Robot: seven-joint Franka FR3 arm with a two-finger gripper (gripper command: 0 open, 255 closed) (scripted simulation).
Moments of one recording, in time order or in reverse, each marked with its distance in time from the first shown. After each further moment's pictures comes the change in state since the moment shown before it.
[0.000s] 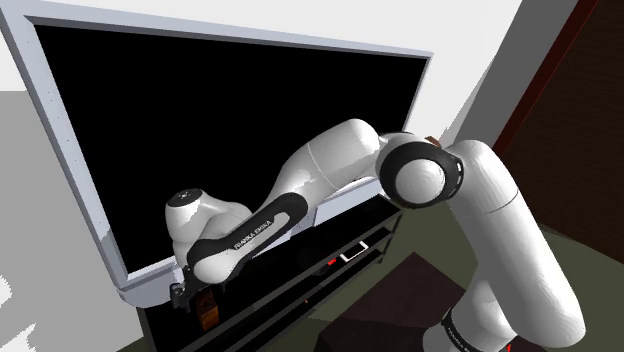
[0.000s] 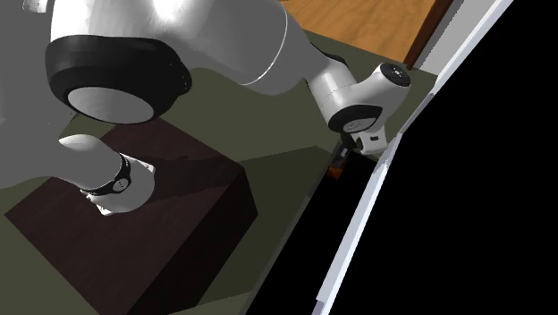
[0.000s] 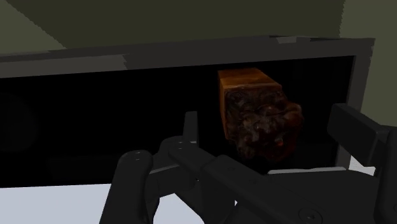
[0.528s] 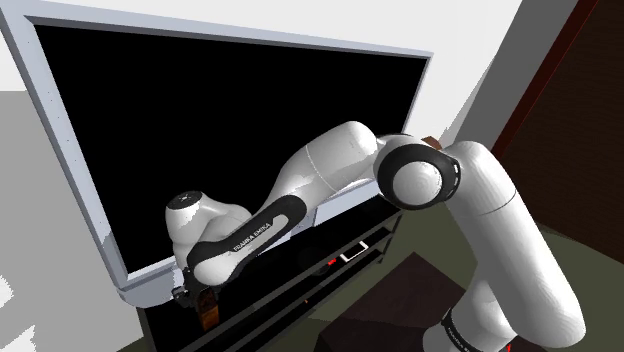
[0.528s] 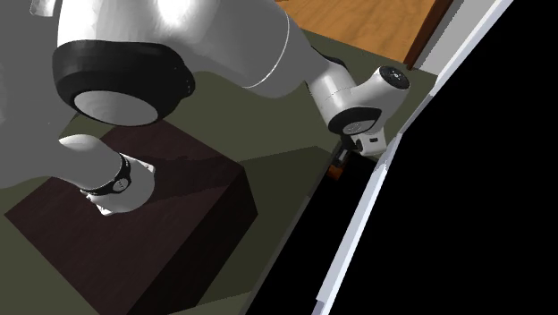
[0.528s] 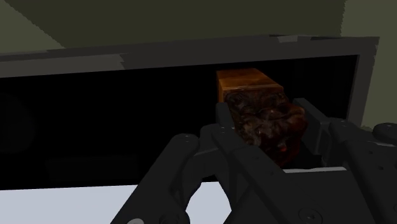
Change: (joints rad) arm 0.003 0.015 -0.004 0.008 -0.004 0.008 0.001
